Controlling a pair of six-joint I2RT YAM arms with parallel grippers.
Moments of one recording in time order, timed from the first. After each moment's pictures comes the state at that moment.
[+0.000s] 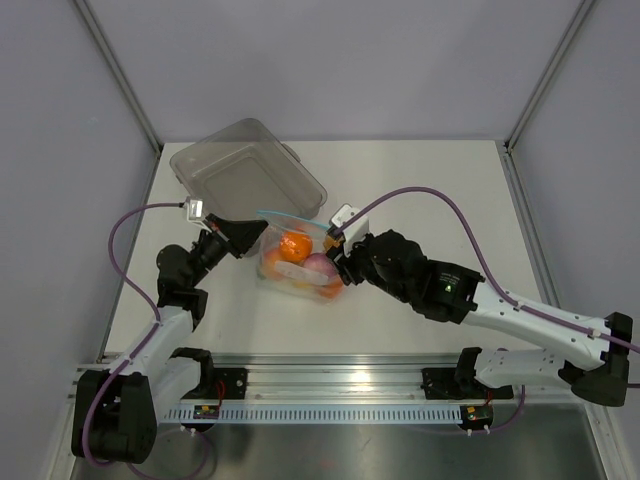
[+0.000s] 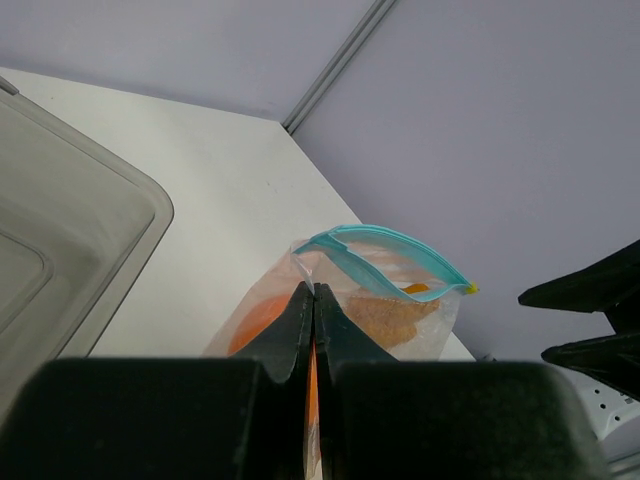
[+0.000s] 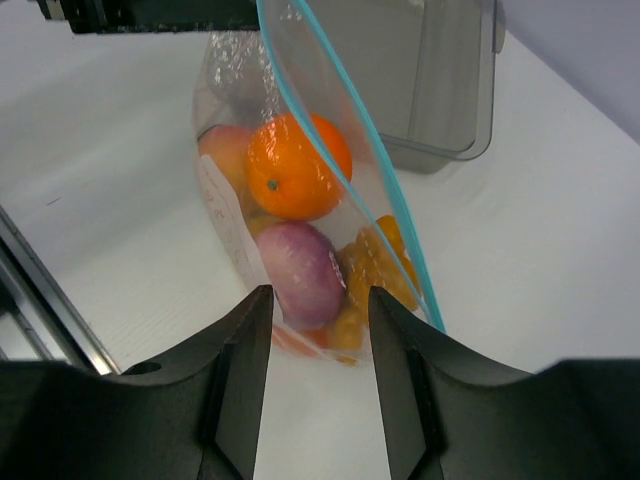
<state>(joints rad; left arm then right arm) -0.10 0.94 0.33 0.84 0.63 -0.82 1.13 1.10 1.07 -0.32 0.32 -0.02</state>
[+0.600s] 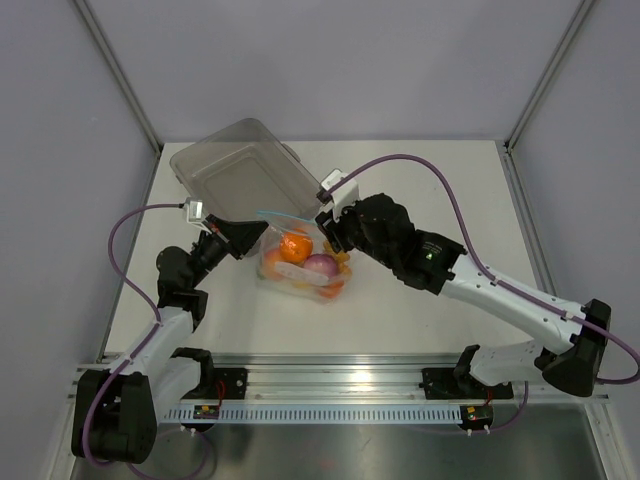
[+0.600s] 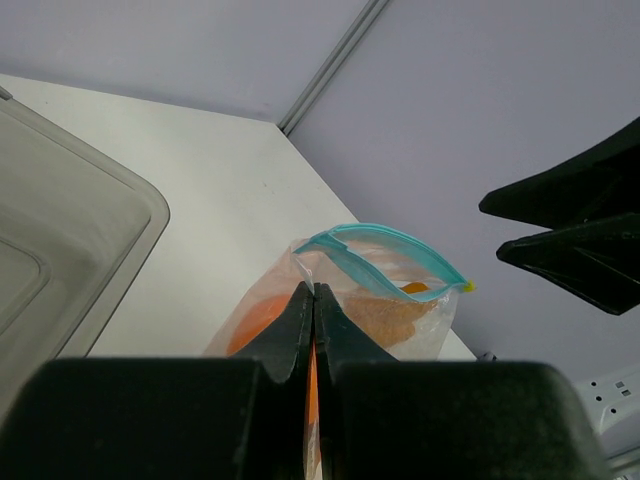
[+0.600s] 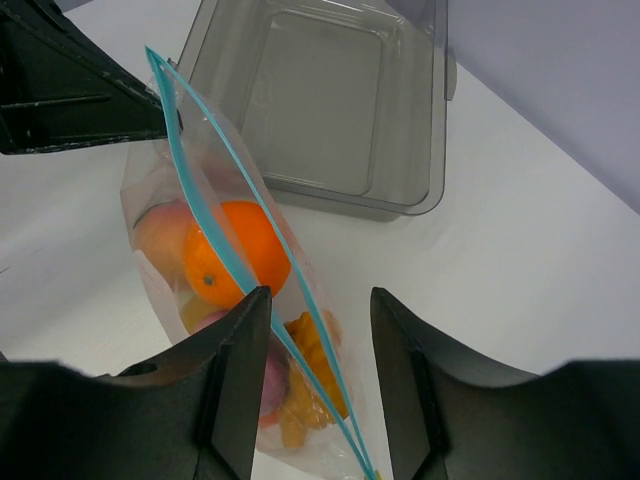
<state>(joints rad) -0.10 0.94 0.32 0.87 0.64 -0.82 1.00 1.28 1.25 -0.29 0.26 -0.09</state>
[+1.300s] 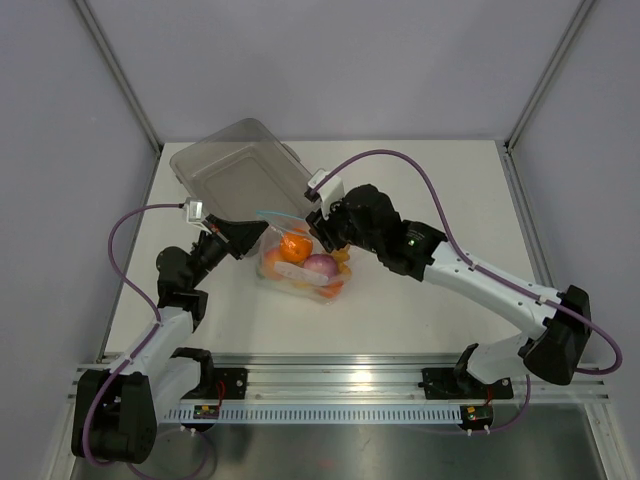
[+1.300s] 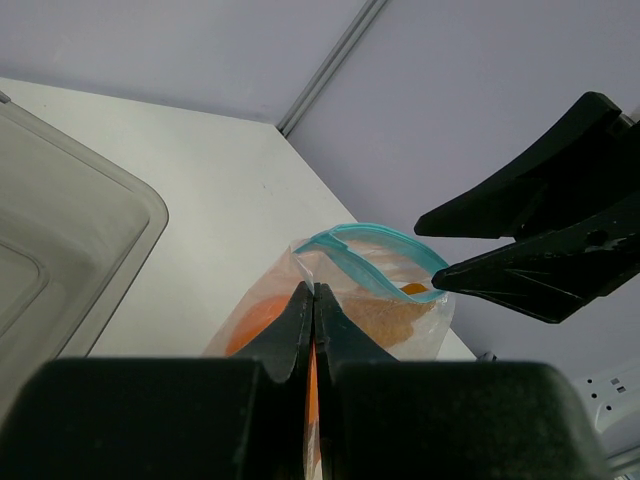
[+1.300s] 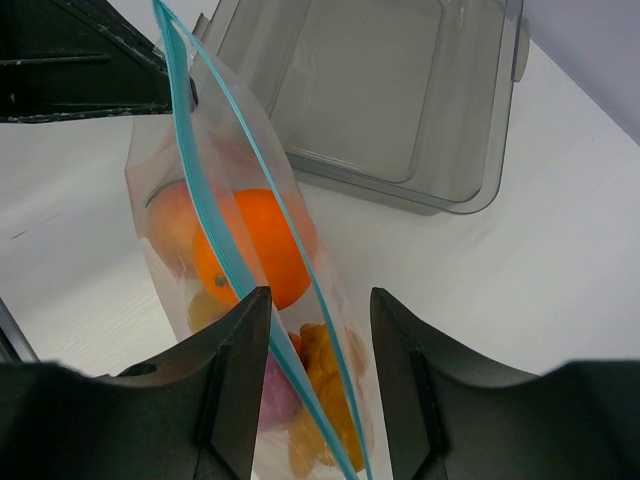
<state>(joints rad) -0.10 0.94 0.32 0.88 0.64 -0.82 0.92 1.39 1.28 -0.29 0.07 -0.10</state>
